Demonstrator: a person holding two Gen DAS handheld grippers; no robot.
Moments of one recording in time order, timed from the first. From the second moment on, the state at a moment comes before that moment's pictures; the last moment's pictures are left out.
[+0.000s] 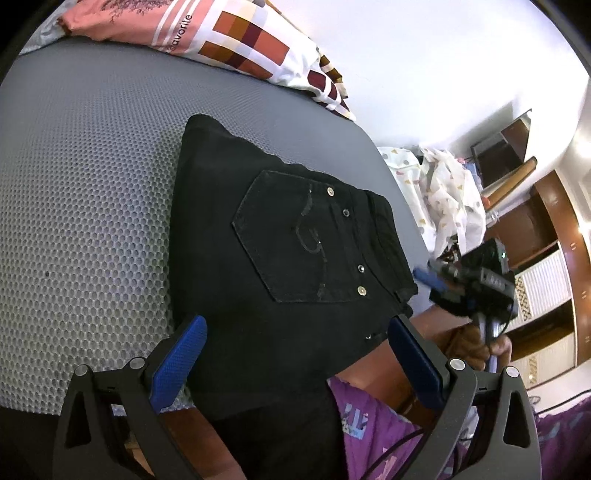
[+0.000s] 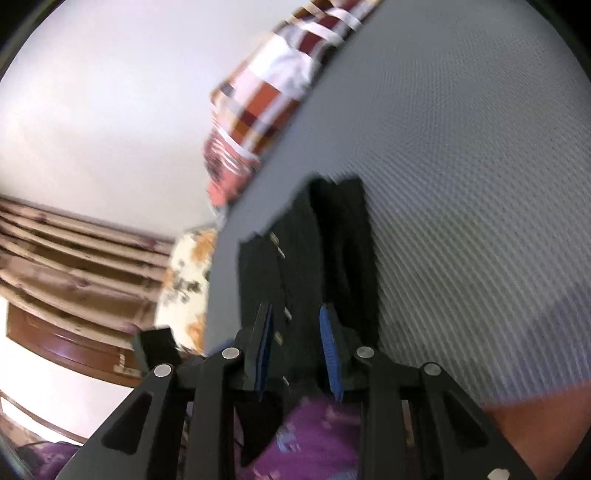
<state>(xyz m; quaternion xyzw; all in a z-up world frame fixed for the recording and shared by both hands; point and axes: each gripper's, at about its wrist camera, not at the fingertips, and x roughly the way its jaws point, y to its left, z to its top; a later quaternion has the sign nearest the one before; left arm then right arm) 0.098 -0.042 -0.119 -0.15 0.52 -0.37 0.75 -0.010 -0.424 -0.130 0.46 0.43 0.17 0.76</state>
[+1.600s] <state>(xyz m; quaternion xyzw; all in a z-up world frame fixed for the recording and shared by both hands) 0.095 -0.044 -0.149 -0.12 0.56 -0.34 0.75 -0.018 -0.373 -0.123 0.36 0.47 0.15 0.79</state>
